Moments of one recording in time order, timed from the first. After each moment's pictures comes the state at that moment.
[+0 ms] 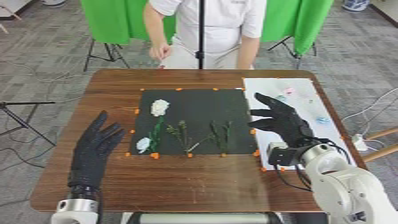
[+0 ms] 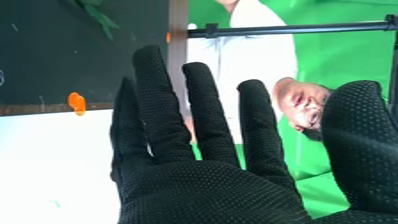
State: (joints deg) left arm 127.0 -39.5 -76.5 -123.2 26.3 25.4 39.7; right arm -108.2 -68.7 92.0 -119.9 -66.8 -4.5 20.5
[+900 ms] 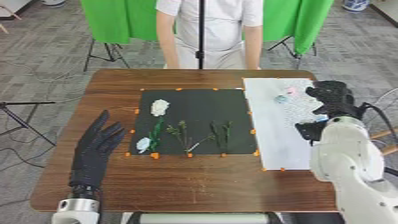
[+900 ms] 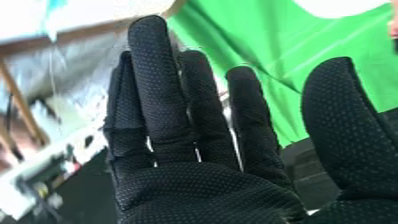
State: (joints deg) left arm 126.1 -38.4 -75.2 -123.2 25.5 25.7 40.8; right arm -94.8 -57.9 83.6 -116.9 -119.8 12.7 49.8
